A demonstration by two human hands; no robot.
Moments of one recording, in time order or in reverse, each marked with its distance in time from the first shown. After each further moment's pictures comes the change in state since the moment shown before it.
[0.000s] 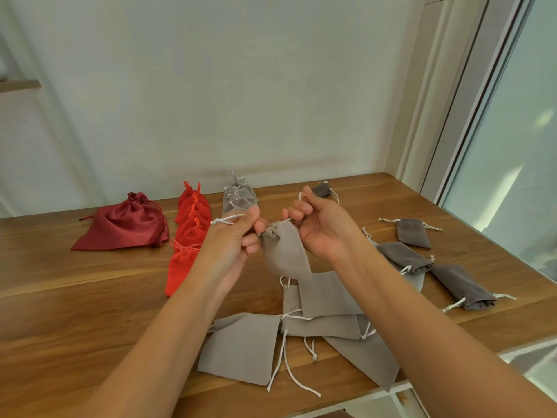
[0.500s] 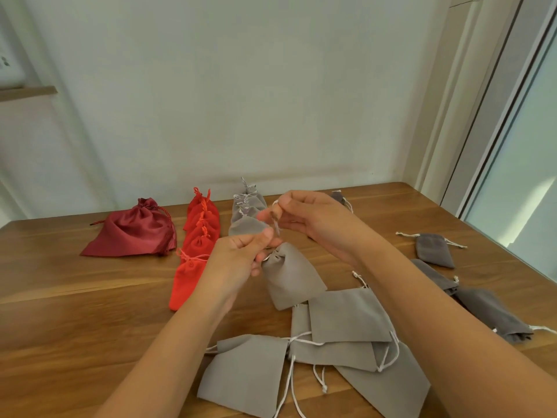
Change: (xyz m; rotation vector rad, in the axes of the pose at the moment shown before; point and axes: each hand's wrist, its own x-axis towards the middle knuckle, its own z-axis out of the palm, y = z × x) left_hand 0.005 -0.009 -0.006 0.378 0.133 -0.012; right_hand 0.017 -0.016 0.006 -1.025 -0.400 -0.199
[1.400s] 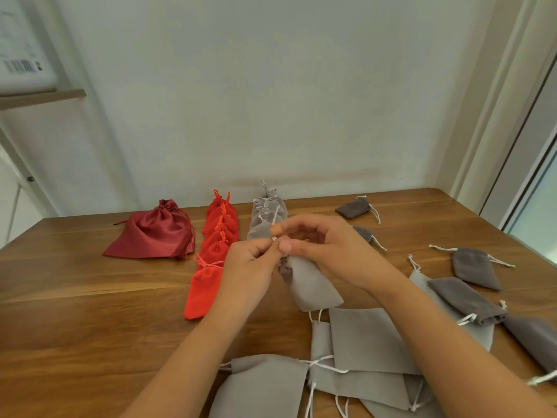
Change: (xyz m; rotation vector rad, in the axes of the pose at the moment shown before) left_hand 0.009 -0.009 -0.005 0.167 0.068 0.302; right_hand 0.006 0.029 0.002 -0.197 -0.050 -0.170
